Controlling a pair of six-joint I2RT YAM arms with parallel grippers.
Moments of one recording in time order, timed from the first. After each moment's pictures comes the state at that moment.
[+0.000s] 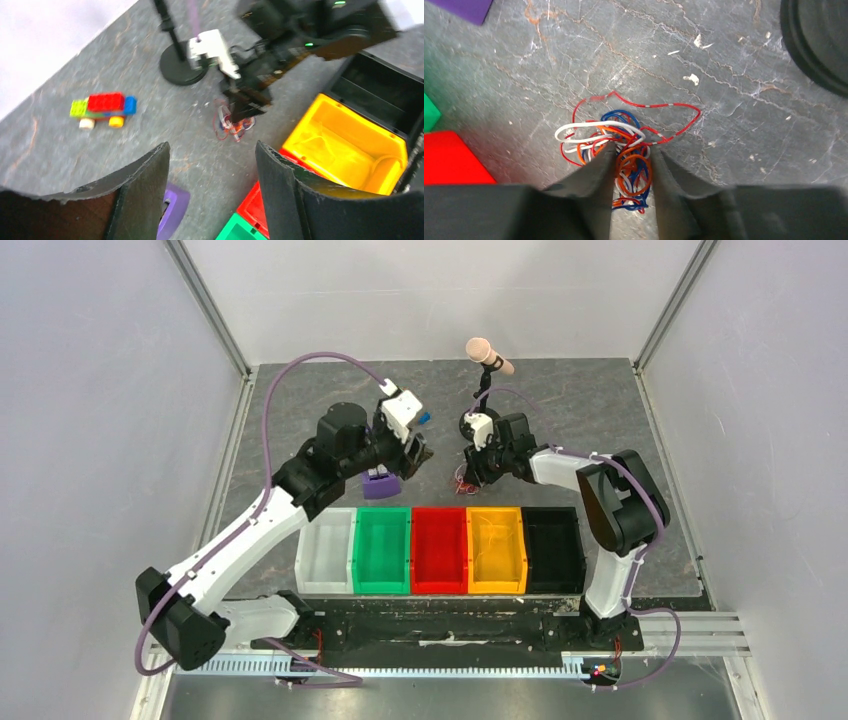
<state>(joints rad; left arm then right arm) -0.69 1.17 1.13 -0.25 0.19 0.20 0.40 1.87 1.05 0.01 -0.44 -0.12</state>
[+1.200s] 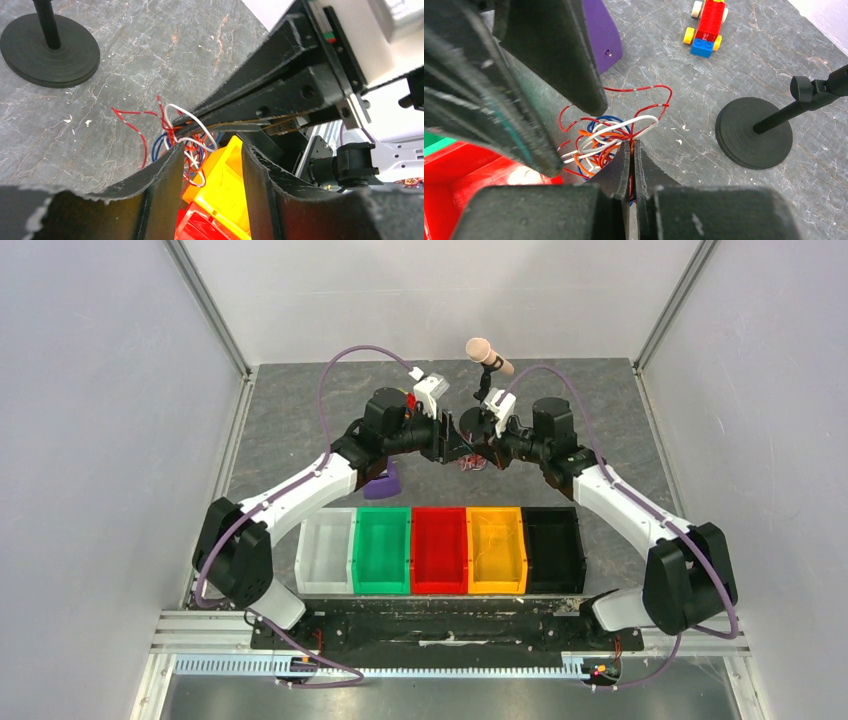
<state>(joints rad) -0.64 1.55 1.19 0.04 0.47 -0.35 0.38 1.40 0.97 0.02 -0.59 -0.27</state>
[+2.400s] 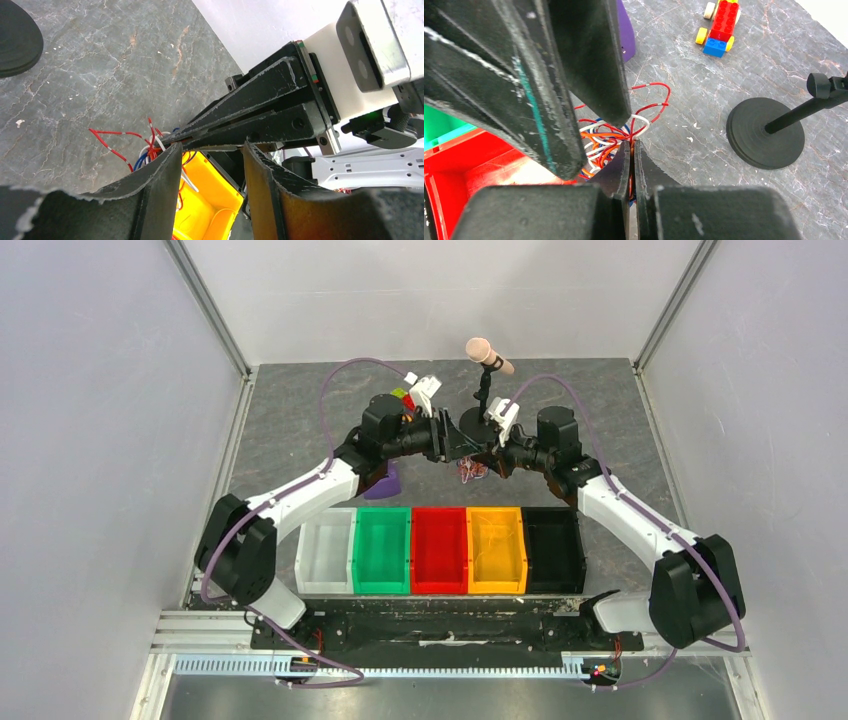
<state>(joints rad) -0.63 1.58 1.12 0.25 0.55 -0.64 0.39 1.33 0.89 0.03 -0.63 -0.27</state>
